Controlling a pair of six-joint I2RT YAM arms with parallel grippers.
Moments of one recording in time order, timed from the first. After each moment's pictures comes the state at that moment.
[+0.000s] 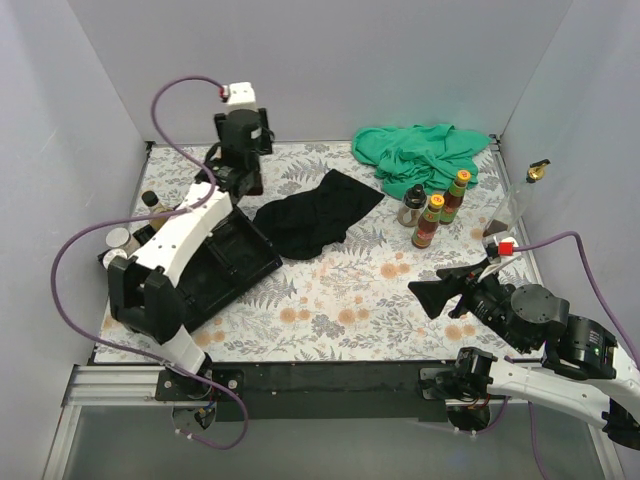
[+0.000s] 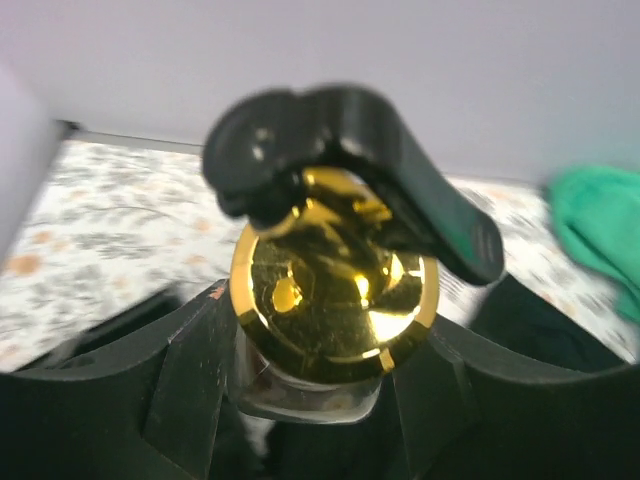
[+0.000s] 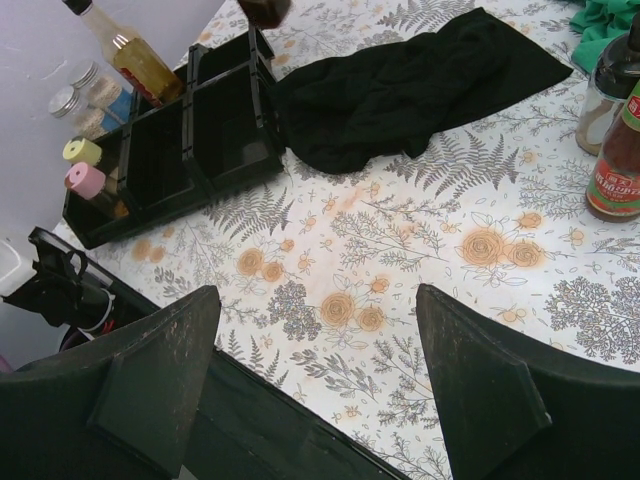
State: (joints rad) left arm -0.46 1.66 1.56 -0.17 -0.53 -0.16; right arm 1.20 0.34 0.89 -0.77 0.51 0.52
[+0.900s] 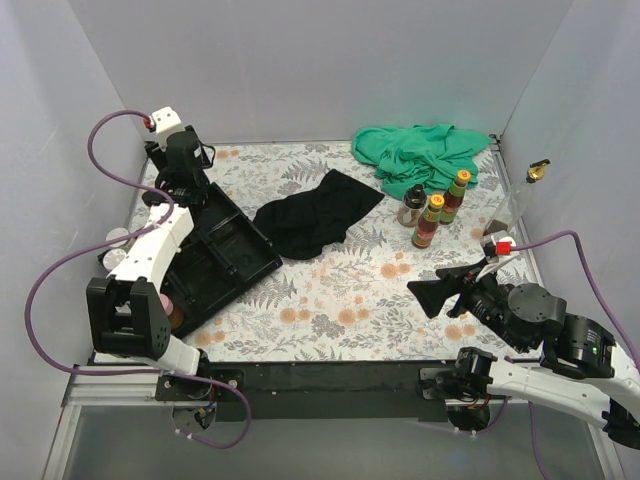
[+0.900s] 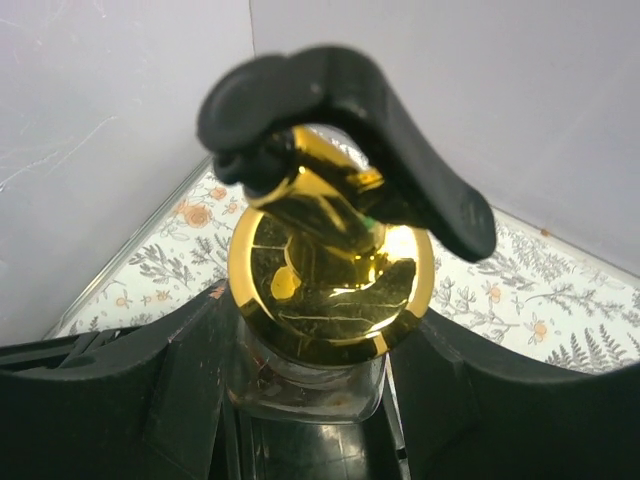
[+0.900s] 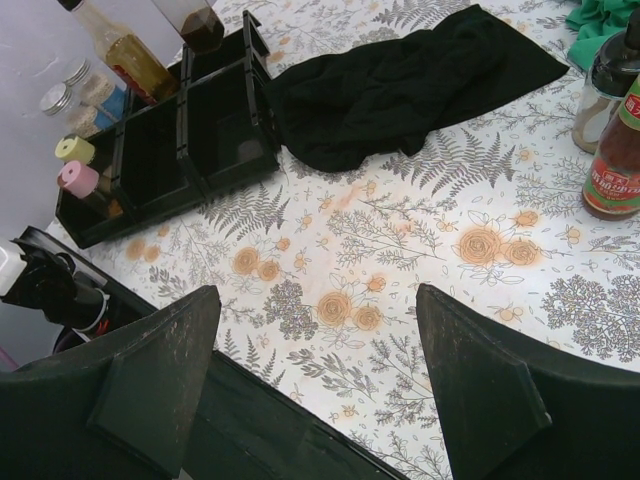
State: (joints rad) left arm -0.11 1.49 1.24 0.02 -0.62 -0.22; right arm 1.20 0.35 0.89 -0.77 0.52 0.52
